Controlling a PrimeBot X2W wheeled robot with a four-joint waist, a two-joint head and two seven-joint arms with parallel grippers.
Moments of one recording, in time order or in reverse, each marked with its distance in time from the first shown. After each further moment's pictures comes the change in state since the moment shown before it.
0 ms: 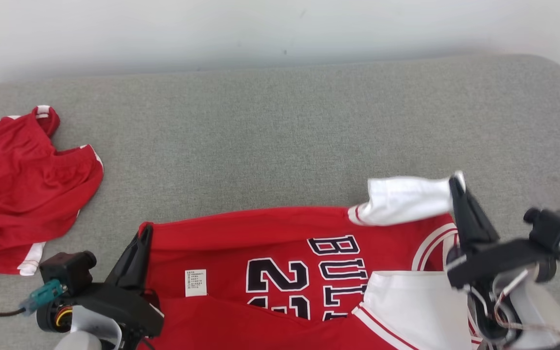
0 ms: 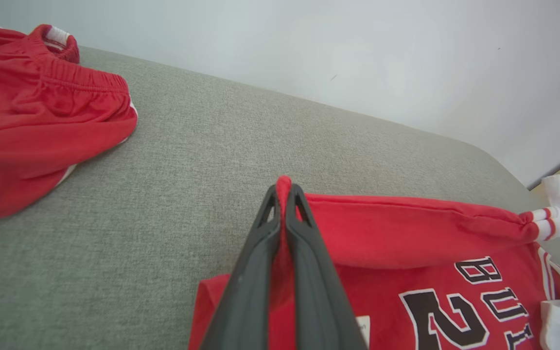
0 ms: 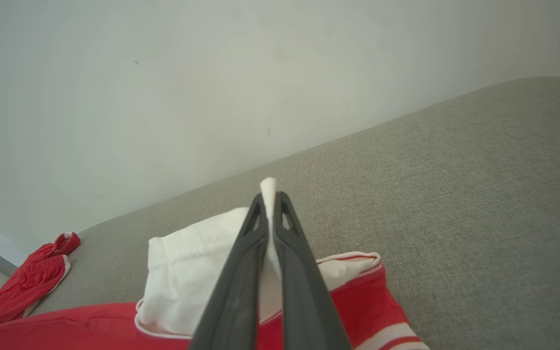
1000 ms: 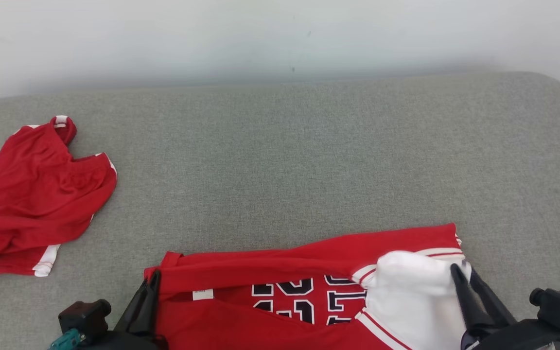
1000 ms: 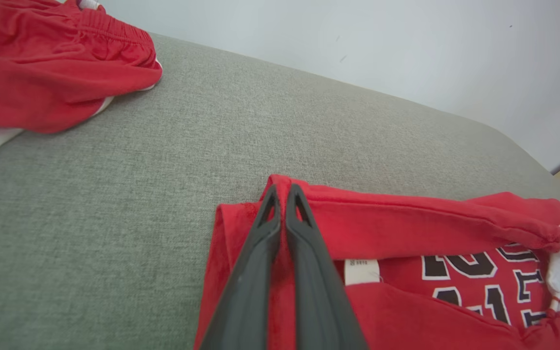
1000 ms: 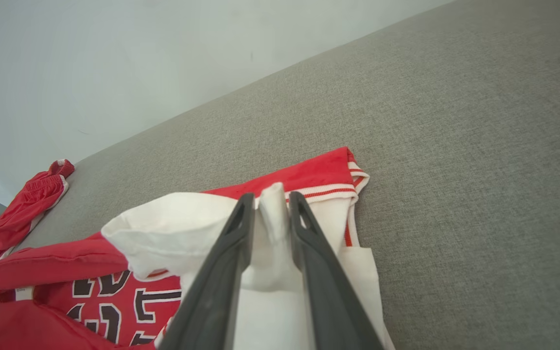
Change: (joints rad) left arm 0.098 -0.015 -0.053 0.083 0.044 -0.003 -0.128; right arm 0.349 -0.015 -0.080 -0.207 -0.055 0.000 0.134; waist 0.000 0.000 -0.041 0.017
